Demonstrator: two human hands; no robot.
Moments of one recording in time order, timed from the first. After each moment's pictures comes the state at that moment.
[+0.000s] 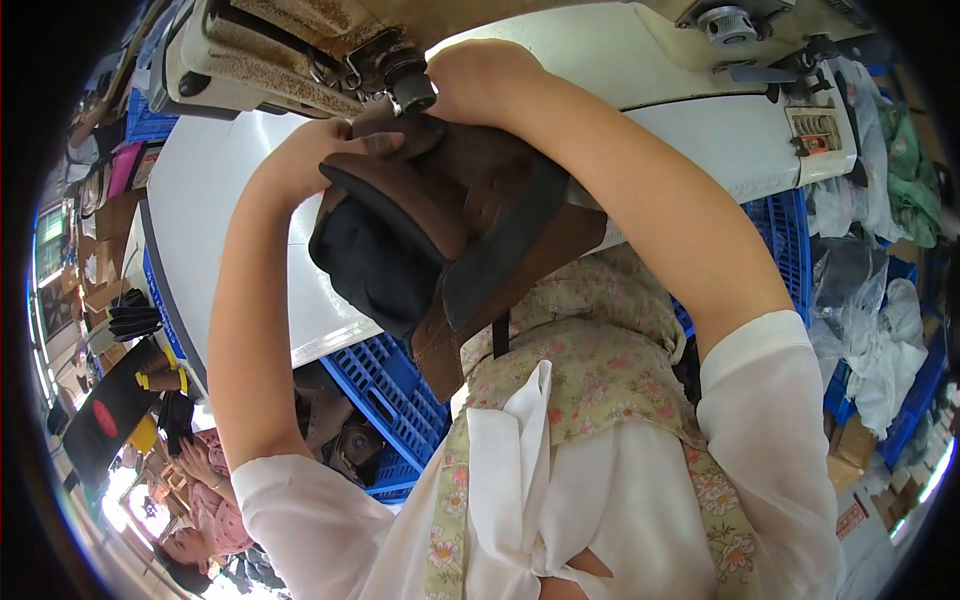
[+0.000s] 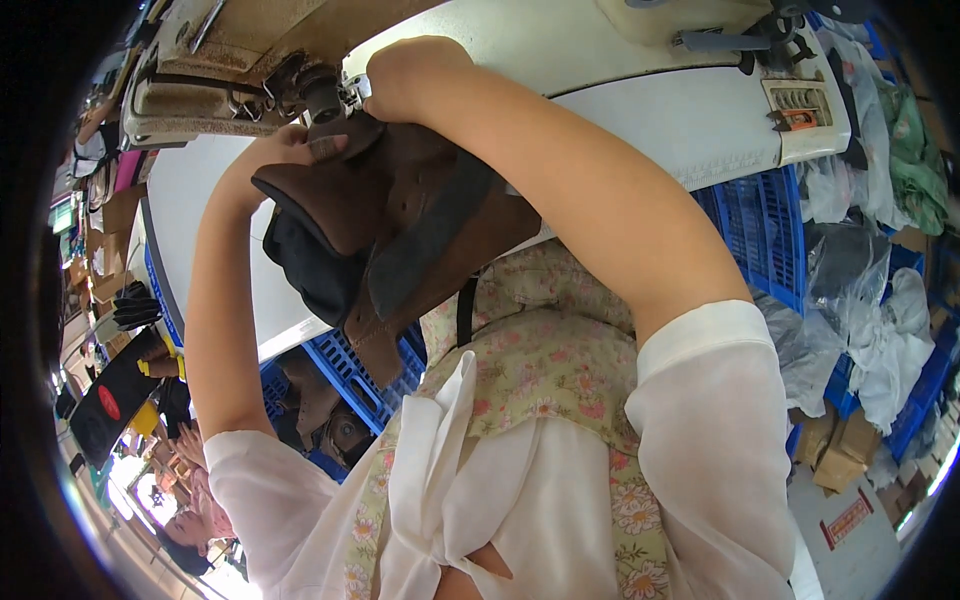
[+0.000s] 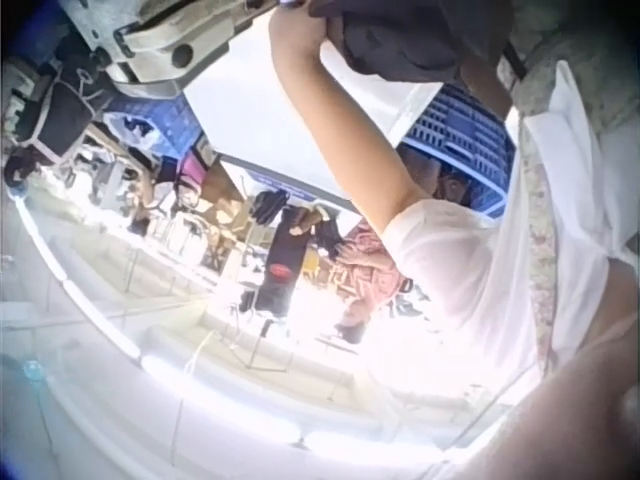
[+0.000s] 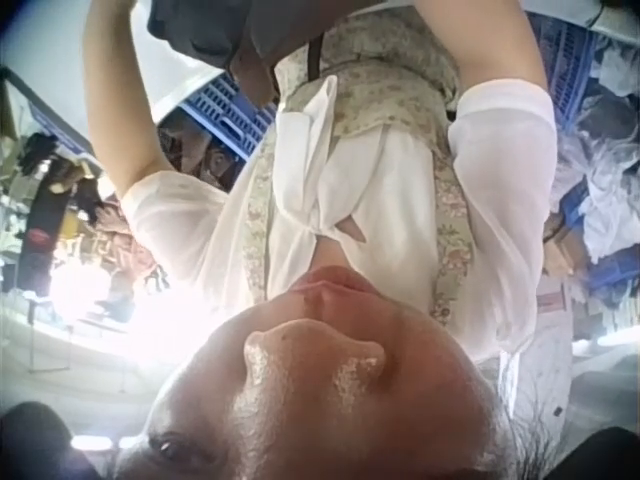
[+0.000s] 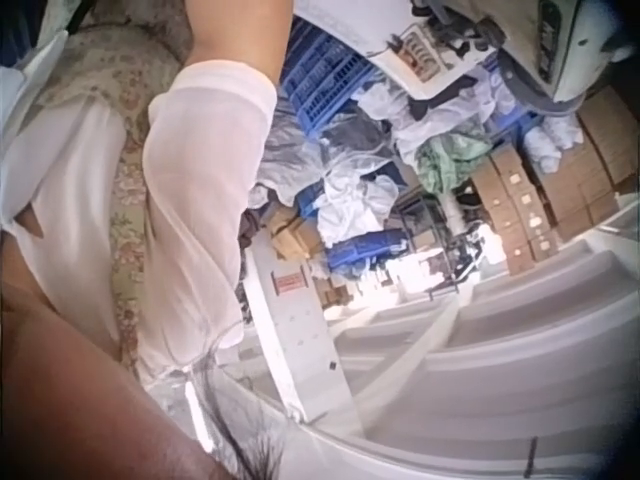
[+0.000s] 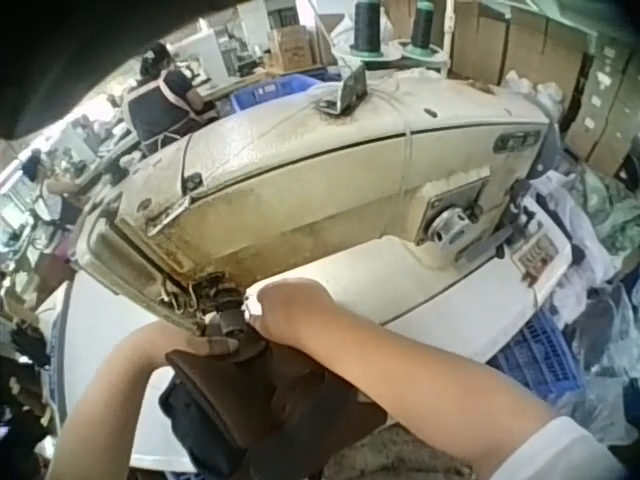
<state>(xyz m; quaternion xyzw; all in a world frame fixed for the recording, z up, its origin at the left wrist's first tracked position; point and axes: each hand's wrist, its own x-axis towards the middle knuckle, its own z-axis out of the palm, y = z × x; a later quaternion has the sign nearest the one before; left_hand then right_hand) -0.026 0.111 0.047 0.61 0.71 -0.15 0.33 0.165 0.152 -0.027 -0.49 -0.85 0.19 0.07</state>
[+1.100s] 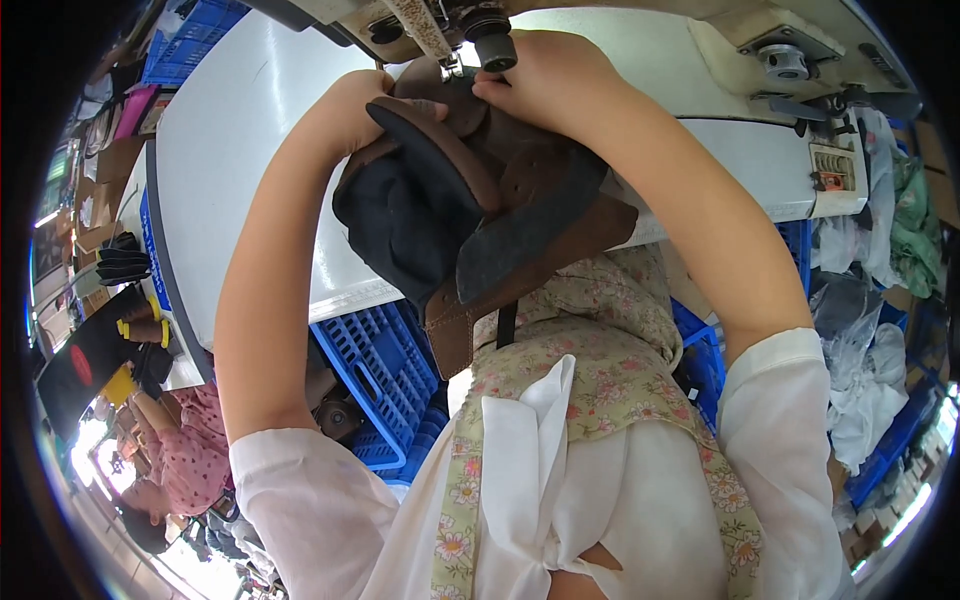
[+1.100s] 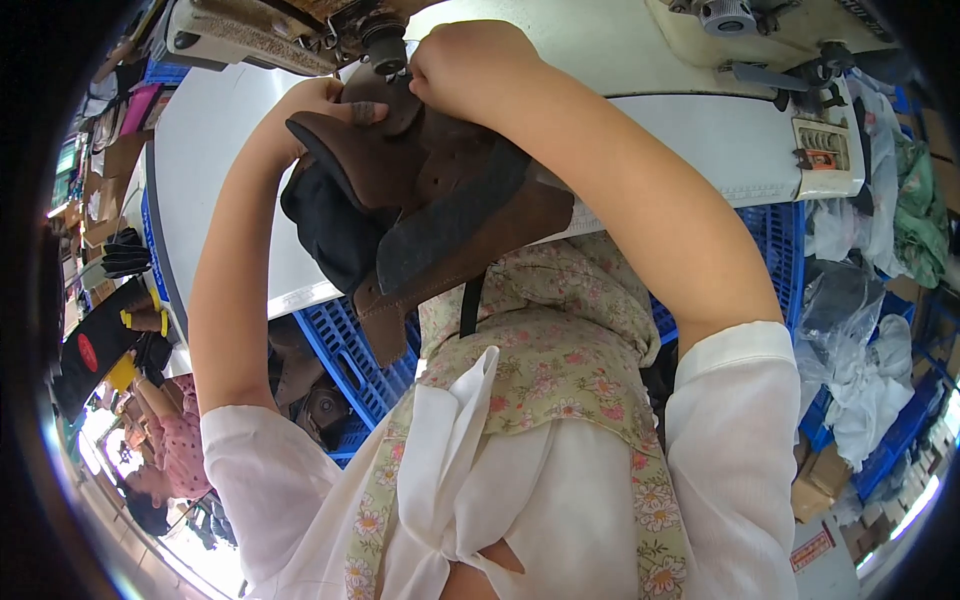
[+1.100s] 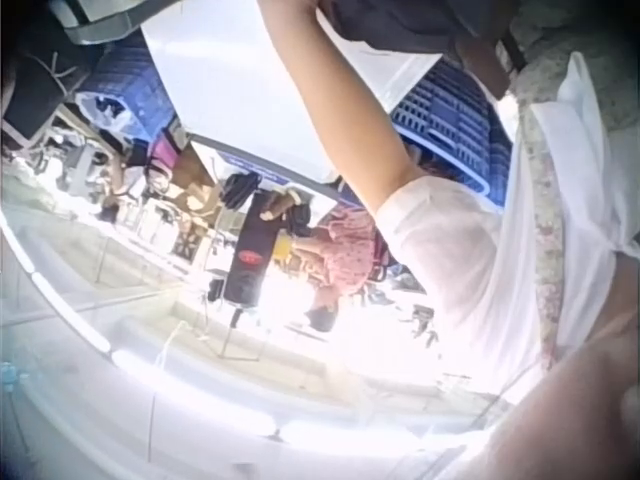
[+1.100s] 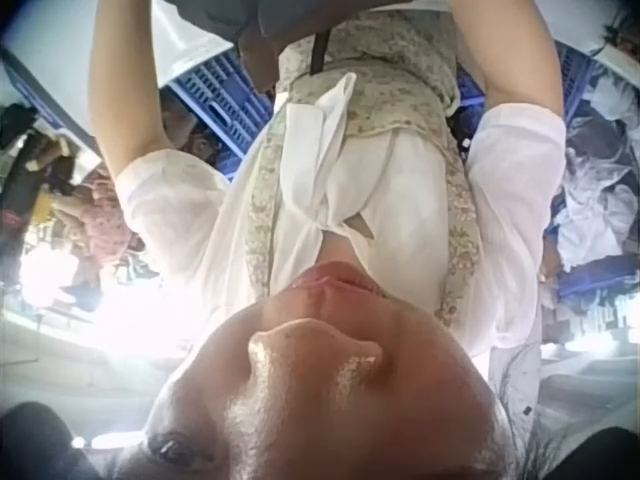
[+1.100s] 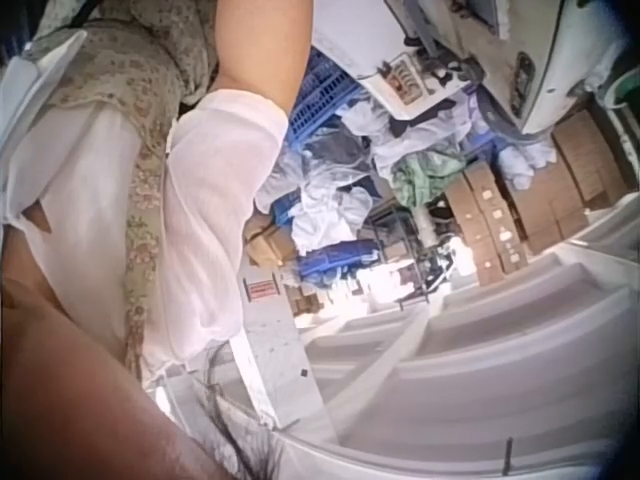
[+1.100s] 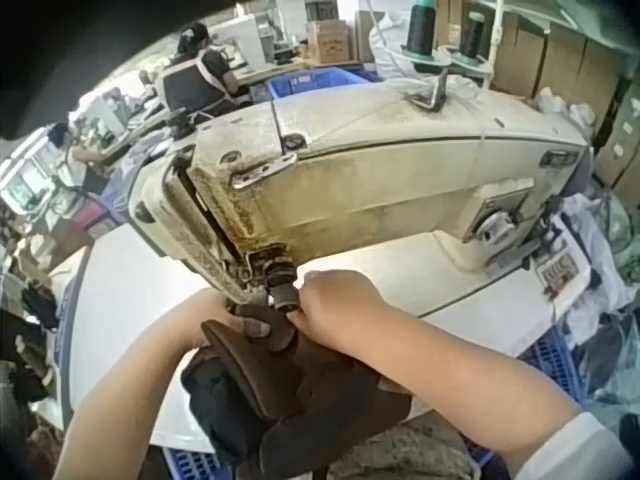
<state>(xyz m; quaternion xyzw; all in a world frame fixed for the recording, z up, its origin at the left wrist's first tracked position) -0.044 0.106 0.010 0.64 0.69 0.00 0.34 0.183 0.125 -0.003 -0.41 -0.89 0.15 0.12</state>
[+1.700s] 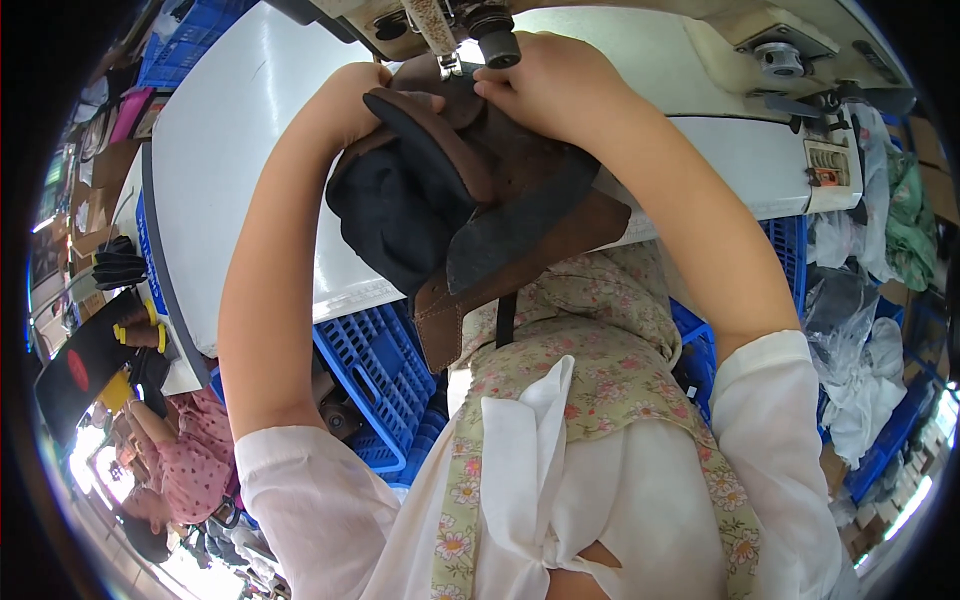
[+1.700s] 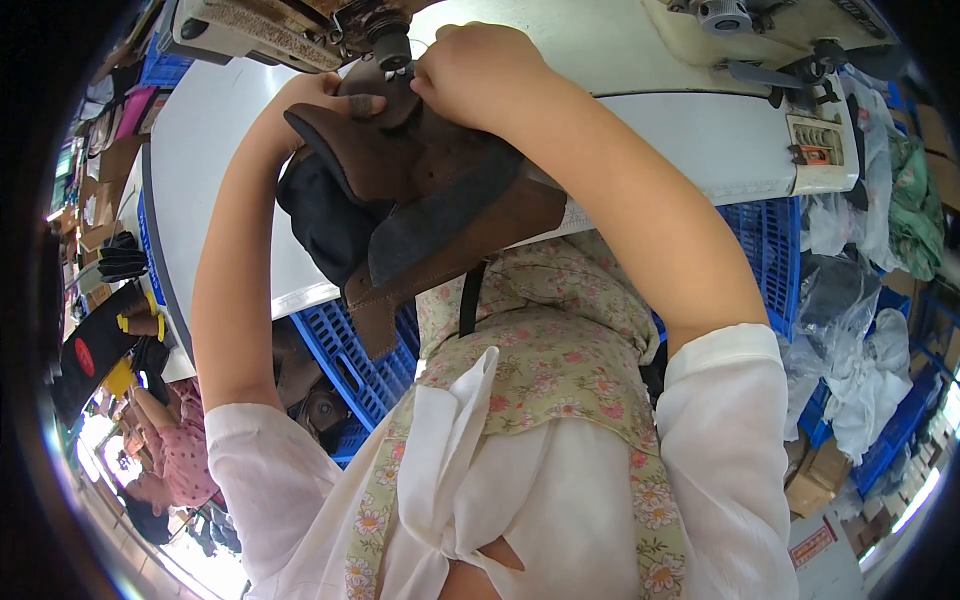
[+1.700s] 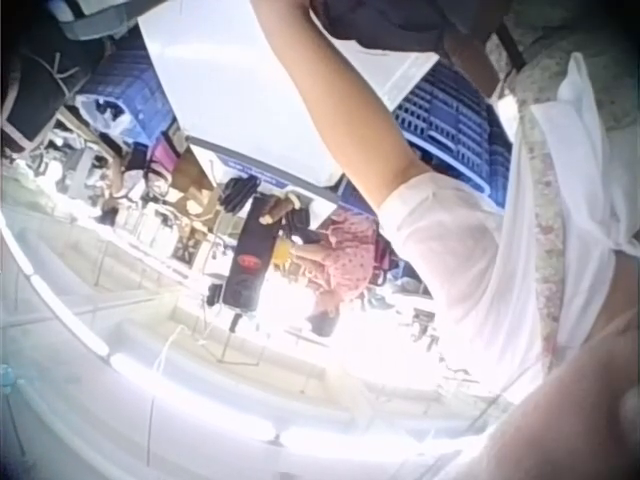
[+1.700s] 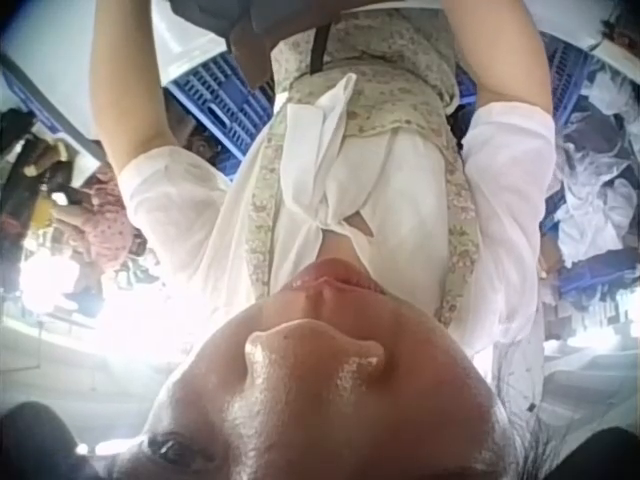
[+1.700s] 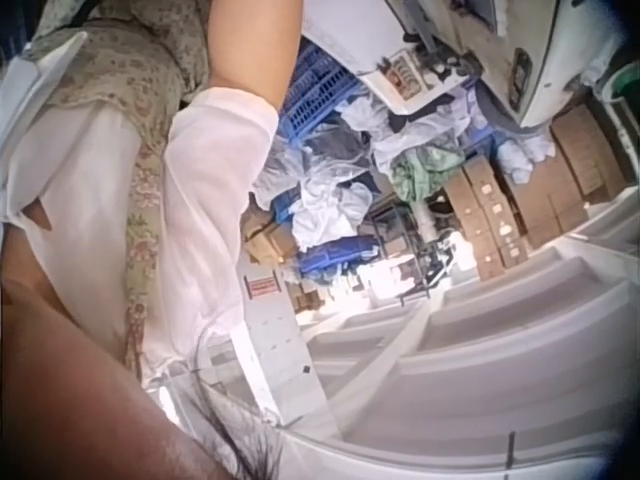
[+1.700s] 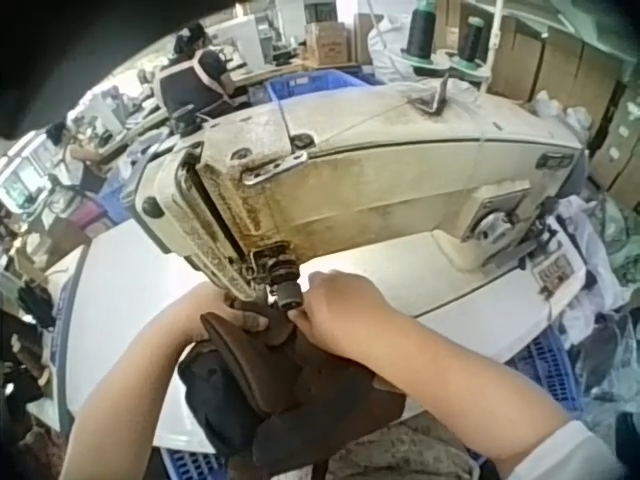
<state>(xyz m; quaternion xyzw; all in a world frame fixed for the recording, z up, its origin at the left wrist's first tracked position) -0.041 0.110 0.013 0.63 0.71 0.00 0.32 0.186 0.117 -0.009 -0.42 -0.89 0.10 0.14</state>
